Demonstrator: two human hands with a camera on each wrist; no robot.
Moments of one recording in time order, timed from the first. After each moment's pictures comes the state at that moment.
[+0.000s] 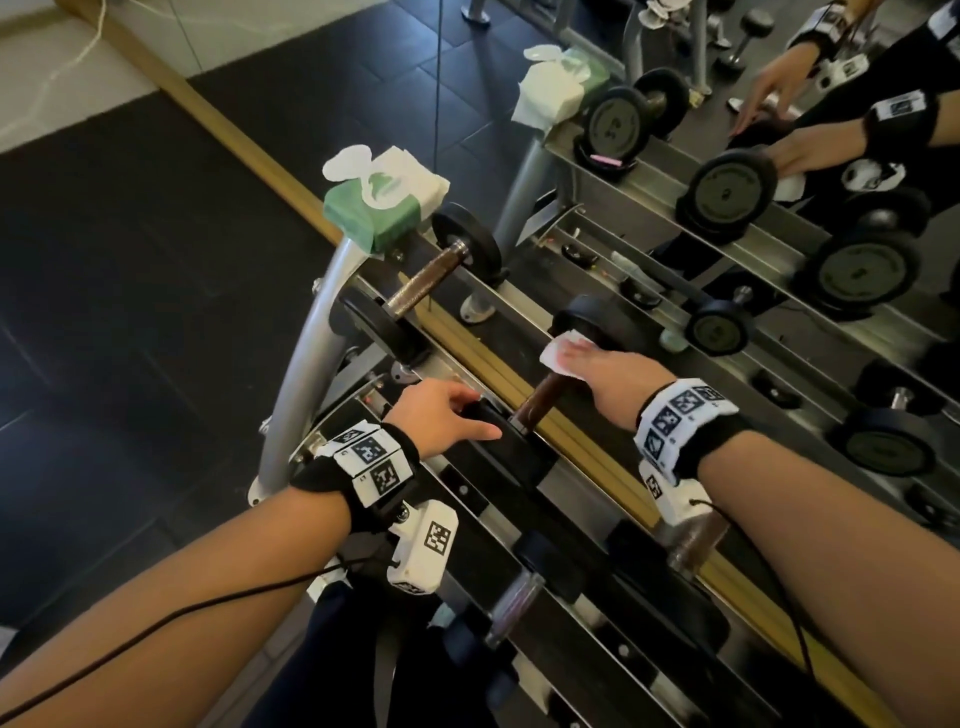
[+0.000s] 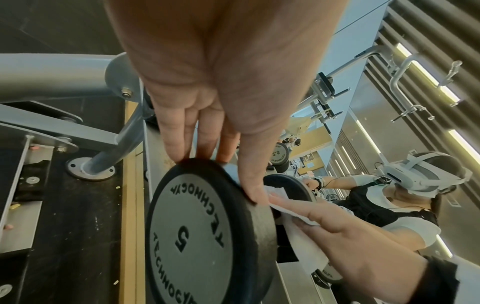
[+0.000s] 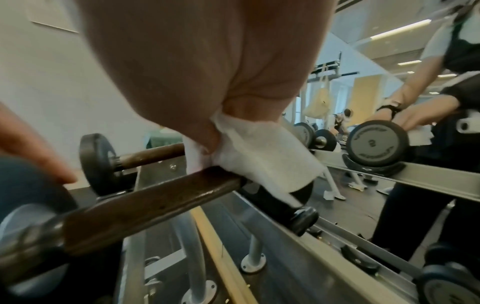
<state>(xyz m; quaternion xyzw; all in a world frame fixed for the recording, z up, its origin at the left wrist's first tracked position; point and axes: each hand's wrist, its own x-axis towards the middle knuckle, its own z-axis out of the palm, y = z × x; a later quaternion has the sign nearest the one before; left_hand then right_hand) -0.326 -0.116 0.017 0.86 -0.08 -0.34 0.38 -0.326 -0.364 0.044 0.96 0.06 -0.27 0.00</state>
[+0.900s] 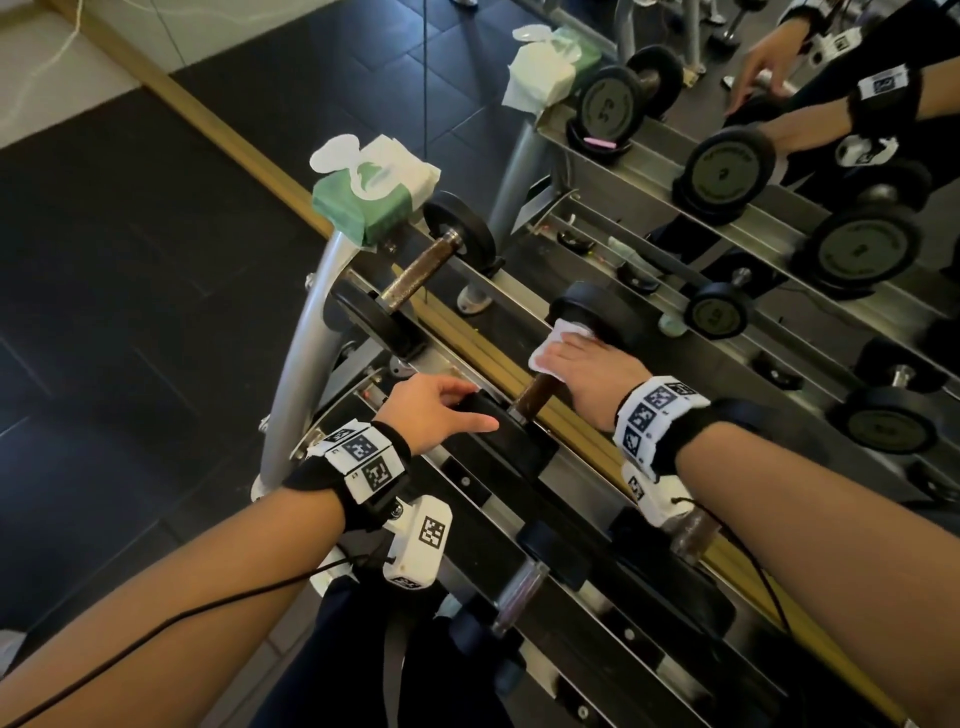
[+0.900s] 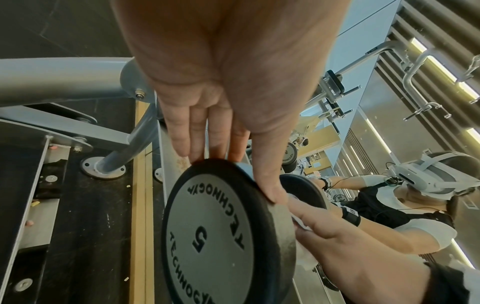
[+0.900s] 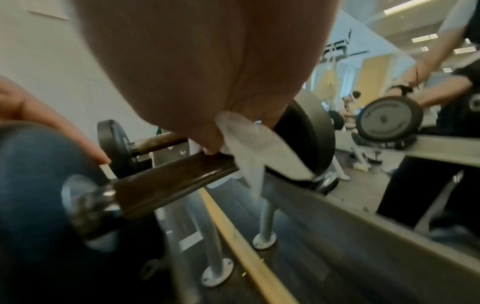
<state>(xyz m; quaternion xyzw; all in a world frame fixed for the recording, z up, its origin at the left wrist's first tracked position) -0.325 -0.110 0.007 0.83 -0.06 -0.36 0.42 -0.332 -0.345 0.044 0.96 0.15 -0.23 -0.01</state>
